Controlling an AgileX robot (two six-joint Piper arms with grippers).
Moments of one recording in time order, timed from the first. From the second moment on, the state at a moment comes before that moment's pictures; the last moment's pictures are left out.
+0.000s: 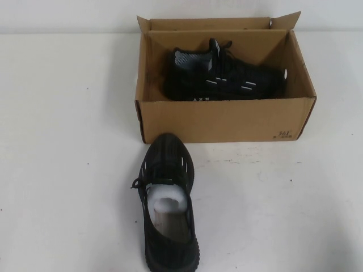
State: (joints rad) right arm -0.21 0.04 -0.01 -0.31 -0.04 0.26; left arm -0.12 -0.01 0.03 -0.02 0.37 0.12
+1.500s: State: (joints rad) right arm -0.16 -0.04 0.03 0.05 0.33 -0.13; left arm -0.12 -0.01 0.03 -0.02 0.38 0.12
